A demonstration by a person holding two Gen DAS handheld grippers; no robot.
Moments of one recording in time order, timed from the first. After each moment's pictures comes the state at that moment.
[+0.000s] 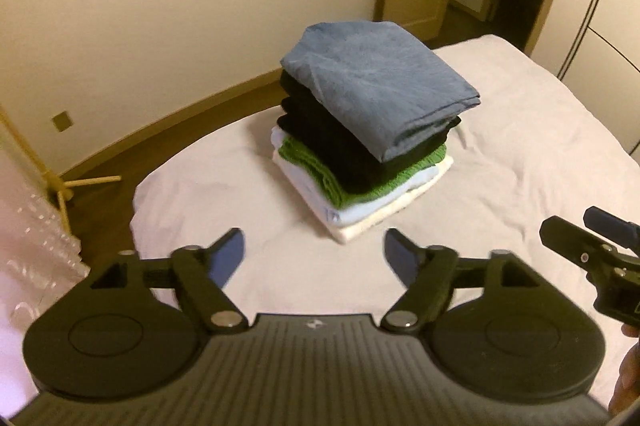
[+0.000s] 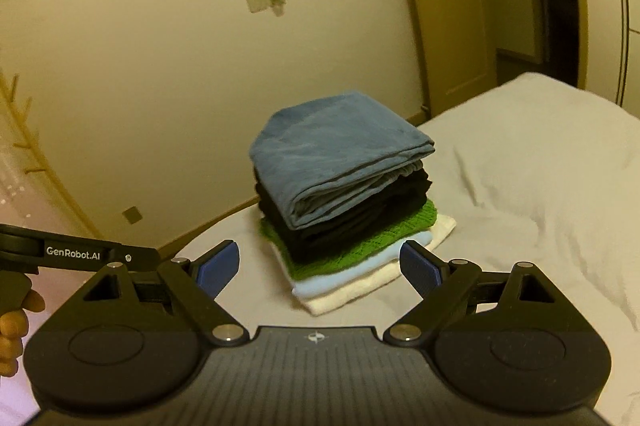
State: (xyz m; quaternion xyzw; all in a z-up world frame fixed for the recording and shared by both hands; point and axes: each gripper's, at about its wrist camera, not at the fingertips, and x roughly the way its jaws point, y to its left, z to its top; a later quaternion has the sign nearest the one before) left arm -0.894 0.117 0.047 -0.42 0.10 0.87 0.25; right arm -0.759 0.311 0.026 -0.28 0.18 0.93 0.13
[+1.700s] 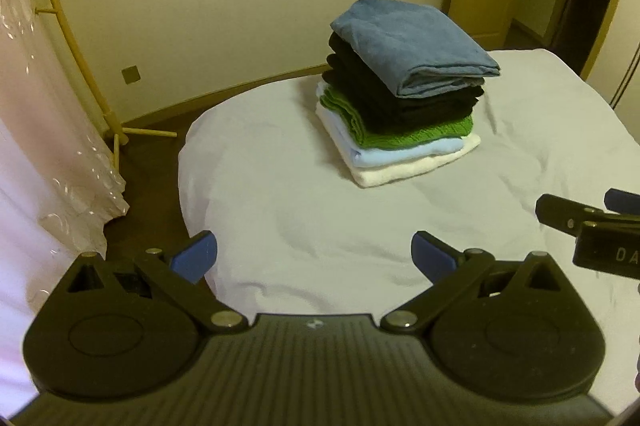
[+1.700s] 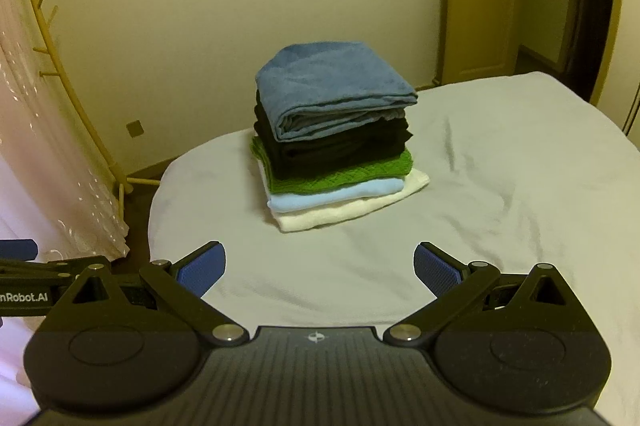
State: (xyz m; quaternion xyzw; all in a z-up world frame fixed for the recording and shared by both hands) left arm -0.787 0.112 0.020 -0.42 0.07 0.89 0.14; right arm -0.715 0.319 0.017 -0.38 0.10 0.92 0.09
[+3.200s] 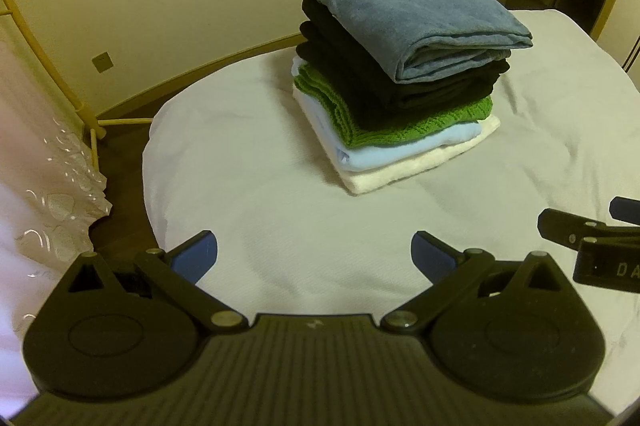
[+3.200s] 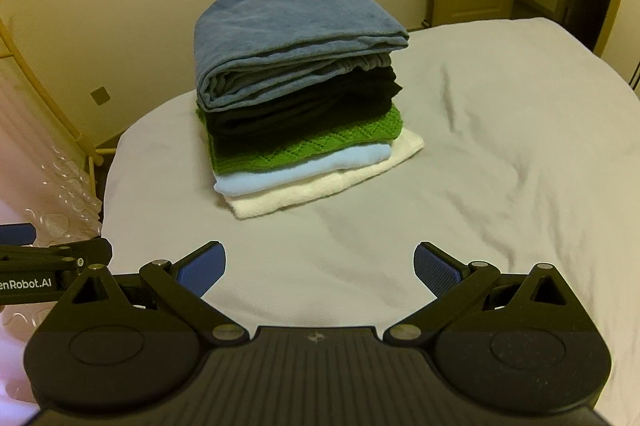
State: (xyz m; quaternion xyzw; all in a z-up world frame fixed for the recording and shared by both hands) left arm -0.890 0.186 -0.045 -0.48 0.11 0.86 0.15; right arm -0.810 0.379 -0.052 -0.45 0.12 0.88 0.10
